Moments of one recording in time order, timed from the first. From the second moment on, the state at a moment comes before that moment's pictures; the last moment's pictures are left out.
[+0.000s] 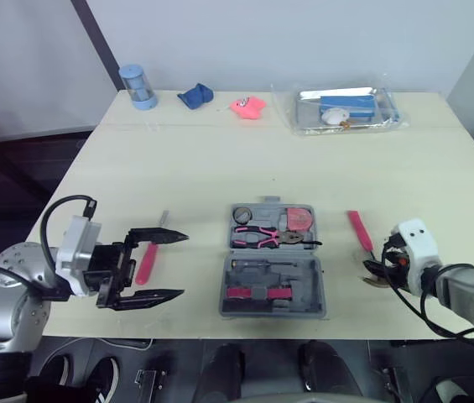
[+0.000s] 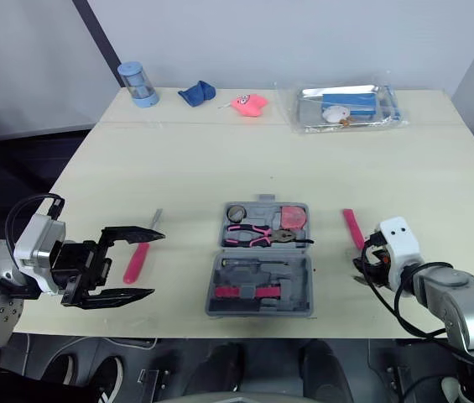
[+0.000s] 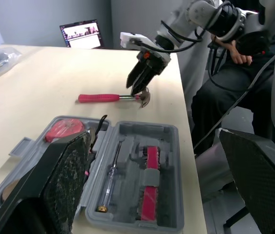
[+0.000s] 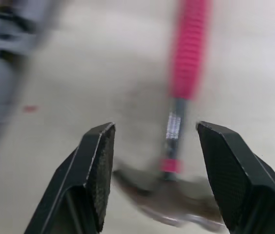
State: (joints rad) left arm 0.00 0.87 0.30 -0.15 -0.76 0.12 -1.56; right arm -0.01 -0.56 -0.18 -0.54 0.35 1.14 0.48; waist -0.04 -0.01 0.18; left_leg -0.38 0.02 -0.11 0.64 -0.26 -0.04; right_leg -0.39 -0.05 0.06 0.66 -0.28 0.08
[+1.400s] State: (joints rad) left arm -0.03 0.91 0.32 -0.25 -0.84 0.32 -1.55; right arm 0.12 -0.65 -0.11 -0.38 0.31 0.74 0.60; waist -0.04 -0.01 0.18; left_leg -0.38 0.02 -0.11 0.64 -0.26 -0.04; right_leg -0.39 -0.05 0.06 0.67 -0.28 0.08
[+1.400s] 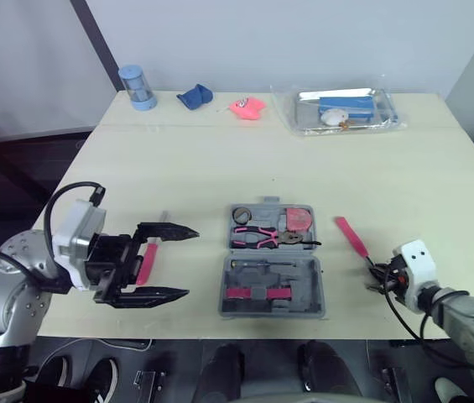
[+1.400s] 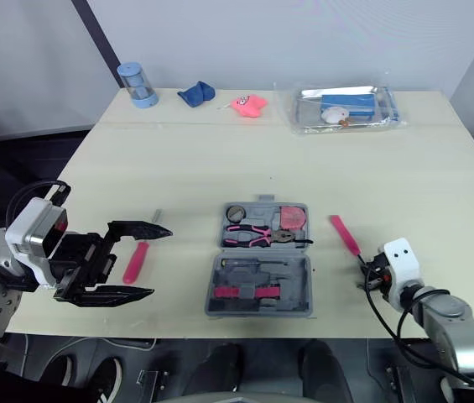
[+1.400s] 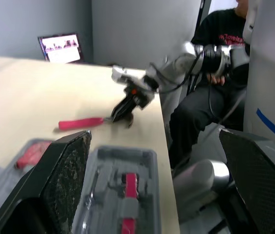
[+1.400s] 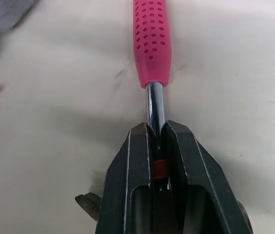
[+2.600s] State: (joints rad) left arm 0.05 1.03 0.30 0.00 -0.71 0.11 -1.57; right arm -0.88 -0.76 0.83 -0.59 0.30 1.33 0.83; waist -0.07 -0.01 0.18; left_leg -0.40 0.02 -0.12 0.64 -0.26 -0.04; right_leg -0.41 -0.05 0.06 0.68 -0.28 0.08
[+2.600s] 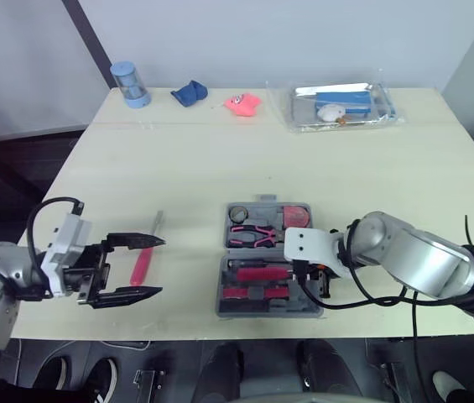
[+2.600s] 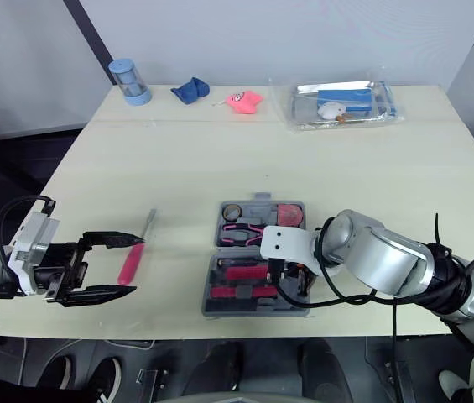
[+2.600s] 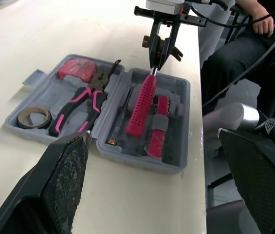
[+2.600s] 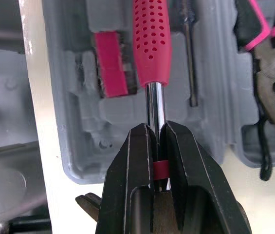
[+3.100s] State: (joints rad) left arm 0.10 1.14 0.22 0.06 -0.79 -0.05 -1.57; right arm -0.92 -0.66 0.92 -0.52 0.27 1.33 0.79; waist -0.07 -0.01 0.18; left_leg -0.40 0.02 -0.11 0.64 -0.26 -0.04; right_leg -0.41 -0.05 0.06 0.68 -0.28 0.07
